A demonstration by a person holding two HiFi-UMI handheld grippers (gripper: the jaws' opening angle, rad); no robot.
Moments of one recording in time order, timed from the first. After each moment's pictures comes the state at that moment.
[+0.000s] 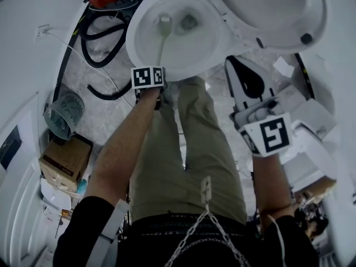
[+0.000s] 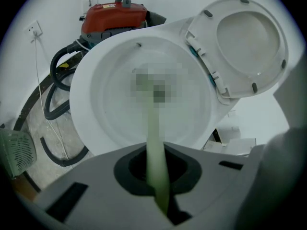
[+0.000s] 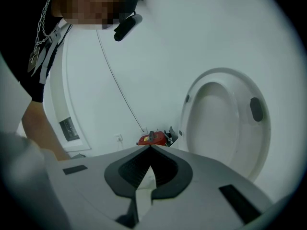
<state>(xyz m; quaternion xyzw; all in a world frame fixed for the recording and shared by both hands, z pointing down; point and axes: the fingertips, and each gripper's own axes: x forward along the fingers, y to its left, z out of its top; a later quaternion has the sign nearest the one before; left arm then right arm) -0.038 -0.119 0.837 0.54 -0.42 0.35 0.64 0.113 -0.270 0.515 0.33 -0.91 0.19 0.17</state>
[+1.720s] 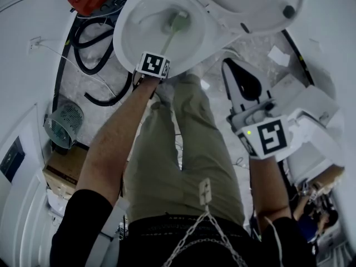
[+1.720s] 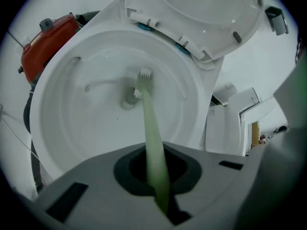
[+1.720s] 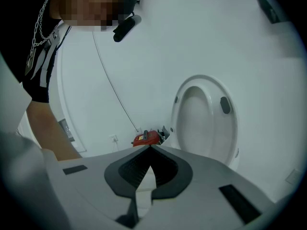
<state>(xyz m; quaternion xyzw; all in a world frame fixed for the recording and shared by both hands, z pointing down) 0.012 -0.149 0.851 0.64 -0.29 0.50 0.51 0.155 -0.238 0.511 0.38 -0.89 0.19 0.15</state>
